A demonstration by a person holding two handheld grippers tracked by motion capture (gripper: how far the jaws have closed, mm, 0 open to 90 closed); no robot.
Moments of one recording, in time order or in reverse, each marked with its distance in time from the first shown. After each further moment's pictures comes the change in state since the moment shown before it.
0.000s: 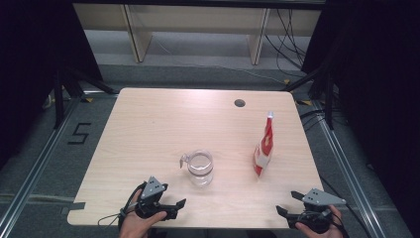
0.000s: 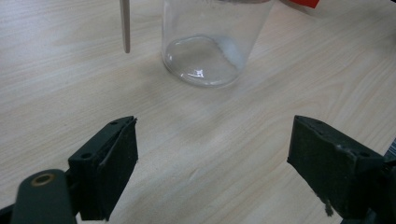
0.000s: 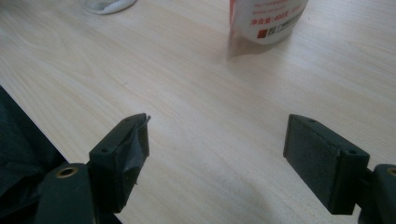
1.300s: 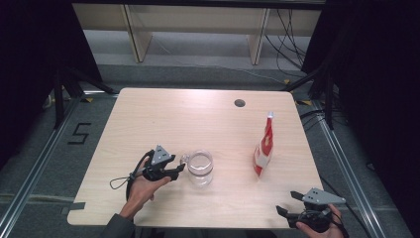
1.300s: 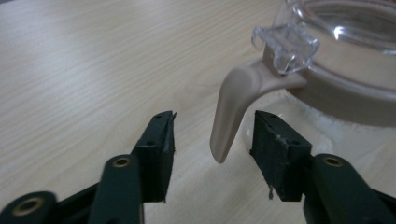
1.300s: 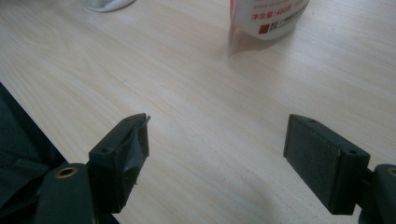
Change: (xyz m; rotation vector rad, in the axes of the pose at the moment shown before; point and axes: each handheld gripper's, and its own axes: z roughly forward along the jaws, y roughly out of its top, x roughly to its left) left arm 0.049 0.061 0.049 -0.049 0.063 0.147; right arm -0.005 -0.002 0.003 0.010 0.023 0.004
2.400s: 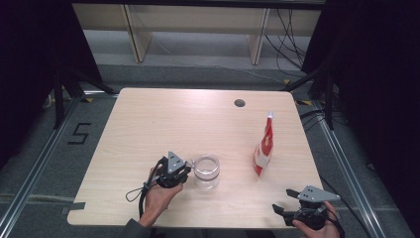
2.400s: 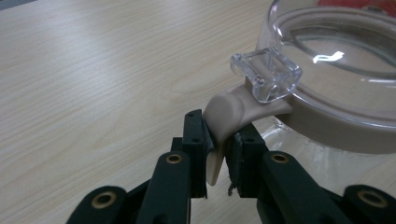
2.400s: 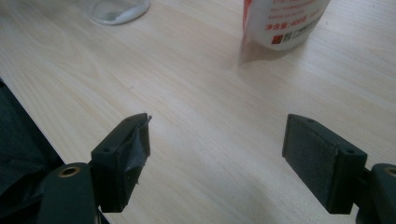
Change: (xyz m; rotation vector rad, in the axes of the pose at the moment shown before) left arm -0.049 0.007 0.002 0.038 0.103 -0.010; right arm 0.005 0.008 0.007 0.001 0.015 -0.027
